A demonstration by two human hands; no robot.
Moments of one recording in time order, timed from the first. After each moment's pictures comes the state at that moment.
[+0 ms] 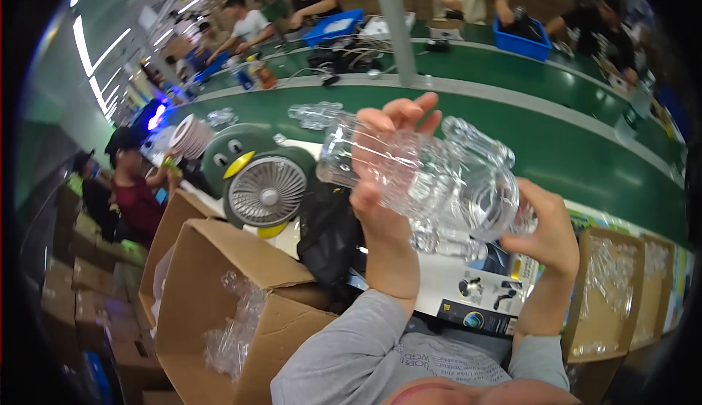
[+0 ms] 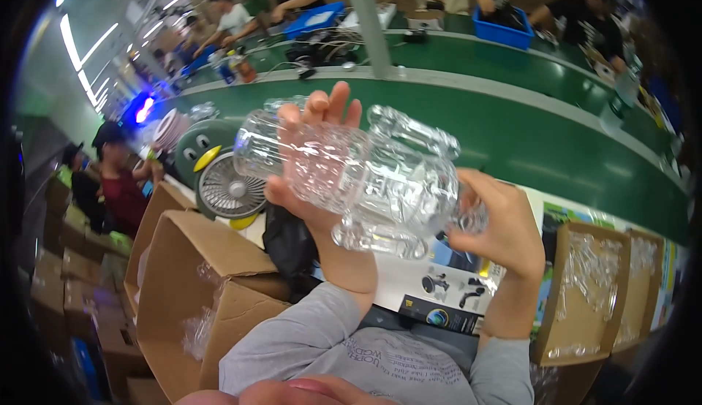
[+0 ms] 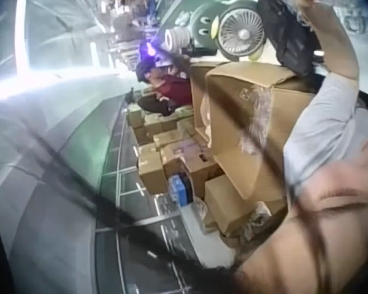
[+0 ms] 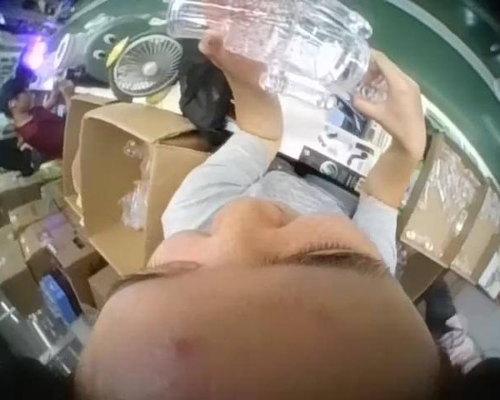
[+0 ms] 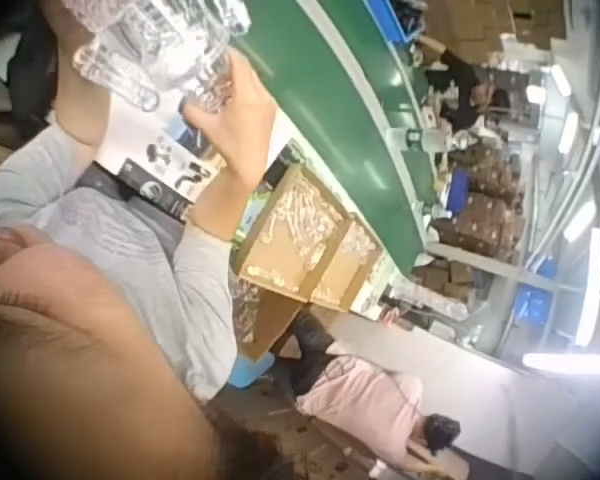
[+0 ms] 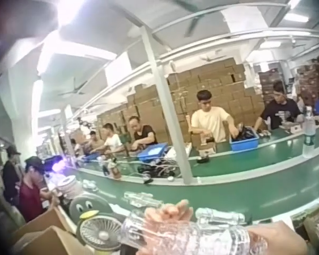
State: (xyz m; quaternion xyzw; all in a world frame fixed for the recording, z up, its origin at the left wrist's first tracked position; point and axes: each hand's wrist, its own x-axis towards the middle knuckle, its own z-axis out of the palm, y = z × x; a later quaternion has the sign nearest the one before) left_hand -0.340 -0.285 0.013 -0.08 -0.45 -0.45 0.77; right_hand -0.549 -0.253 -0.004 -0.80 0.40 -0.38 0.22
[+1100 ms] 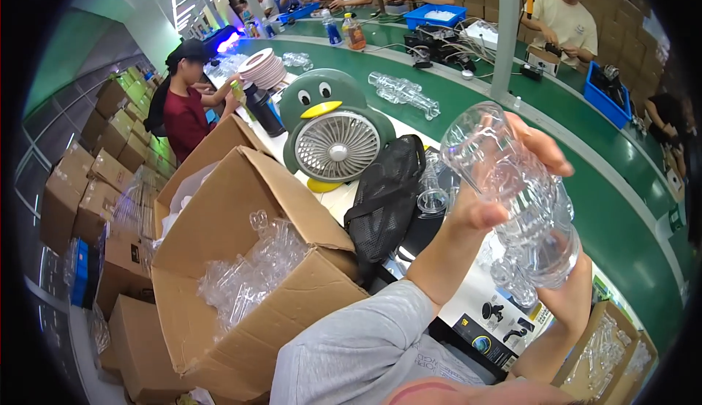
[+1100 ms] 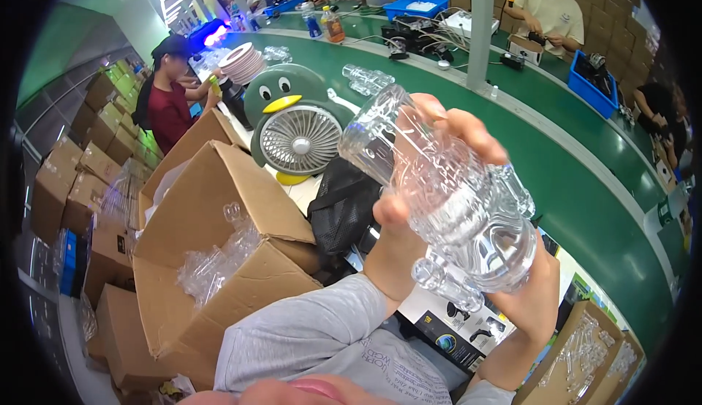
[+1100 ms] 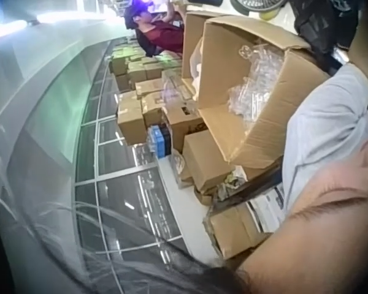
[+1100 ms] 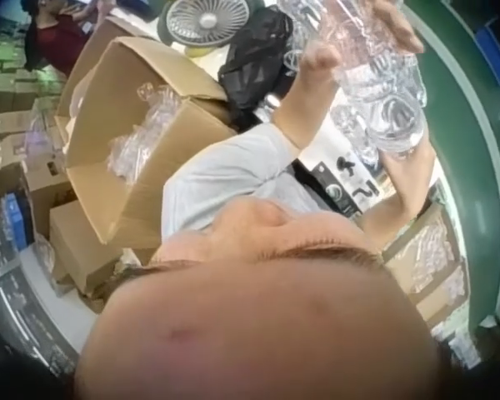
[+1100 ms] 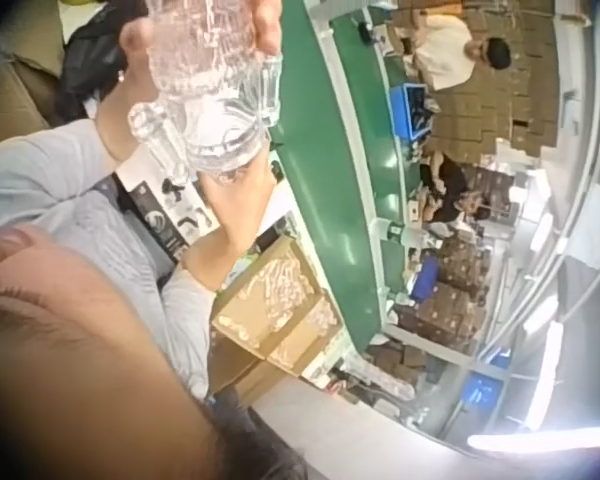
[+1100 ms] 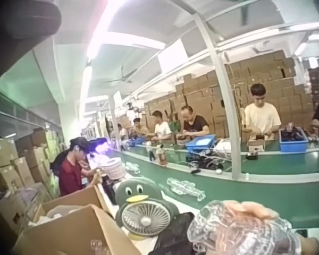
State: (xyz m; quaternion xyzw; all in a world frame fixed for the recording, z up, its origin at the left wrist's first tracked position) left_hand -0.328 -0.264 0.015 -0.08 -0.44 -0.43 0.79; right_hand -0.500 -0.245 -0.011 -0.81 0.38 -0.35 0.29
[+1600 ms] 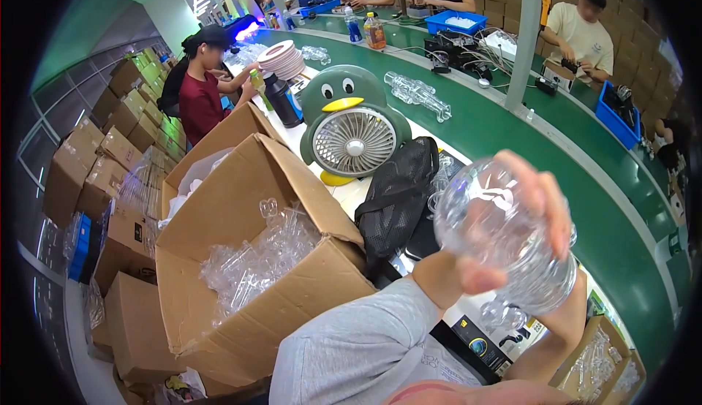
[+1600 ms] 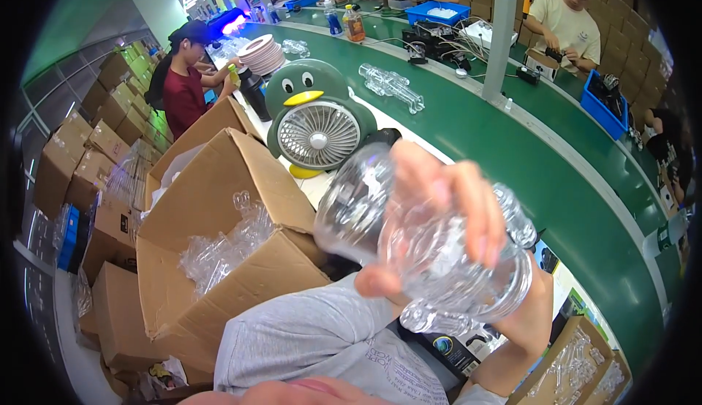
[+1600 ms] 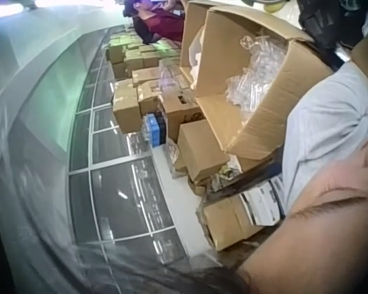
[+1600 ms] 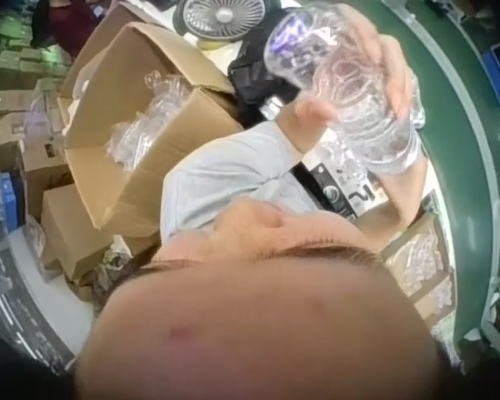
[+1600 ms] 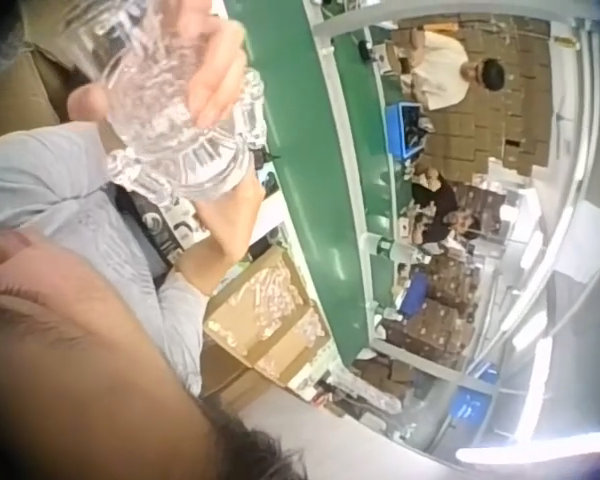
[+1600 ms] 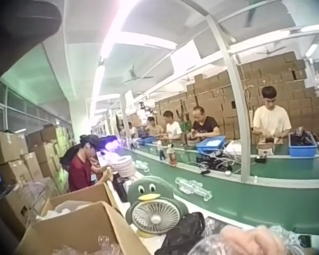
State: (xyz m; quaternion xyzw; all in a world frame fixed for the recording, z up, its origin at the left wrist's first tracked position) left_hand -0.336 -0.240 0.026 -0.22 -0.51 -0.40 0.73; right_hand -0.509 -0.235 -0.007 -0.82 0.35 -0.32 0.32
